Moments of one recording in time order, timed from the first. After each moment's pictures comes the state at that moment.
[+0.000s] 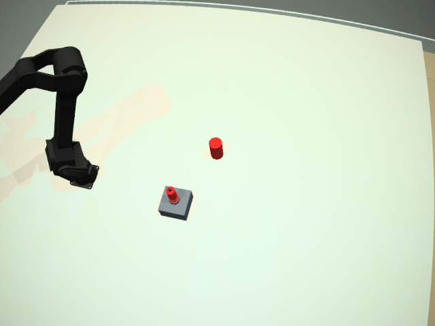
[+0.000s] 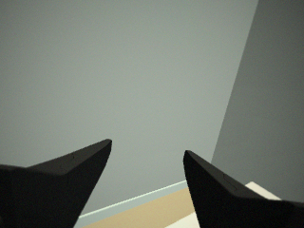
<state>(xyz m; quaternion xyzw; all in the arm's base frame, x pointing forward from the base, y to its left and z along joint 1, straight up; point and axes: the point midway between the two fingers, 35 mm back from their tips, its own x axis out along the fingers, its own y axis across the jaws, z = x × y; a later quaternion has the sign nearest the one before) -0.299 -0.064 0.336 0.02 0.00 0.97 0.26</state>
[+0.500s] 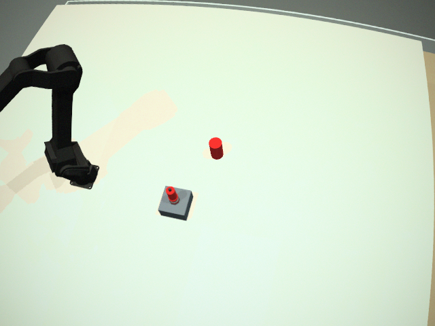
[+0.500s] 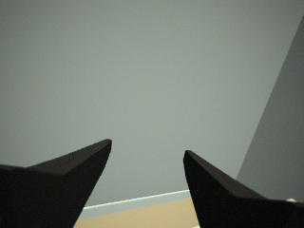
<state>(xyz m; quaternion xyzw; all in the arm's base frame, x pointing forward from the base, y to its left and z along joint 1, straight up) -0.300 -0.112 0.336 0.01 0.00 0.99 0.17</state>
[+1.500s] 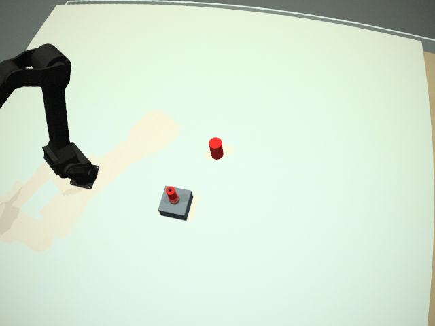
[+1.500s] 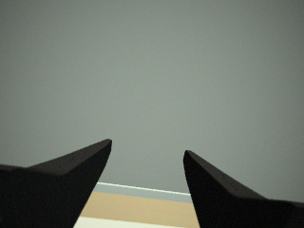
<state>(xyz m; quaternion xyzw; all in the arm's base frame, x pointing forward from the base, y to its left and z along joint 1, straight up) -0.279 -0.205 0.327 -0.03 0.00 1.00 0.01</state>
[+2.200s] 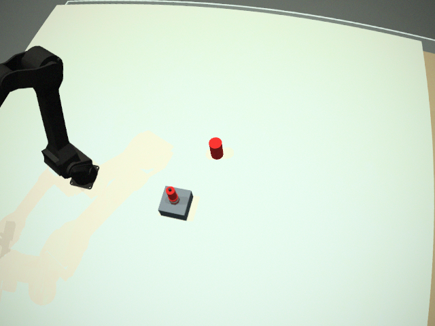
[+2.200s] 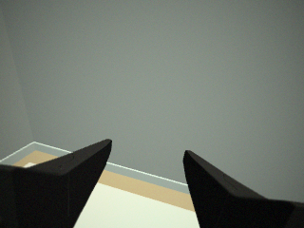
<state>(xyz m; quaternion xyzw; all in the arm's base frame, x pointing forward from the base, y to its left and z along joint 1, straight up) -0.248 -0.263 0.314 -0.07 0.01 0.99 -0.09</state>
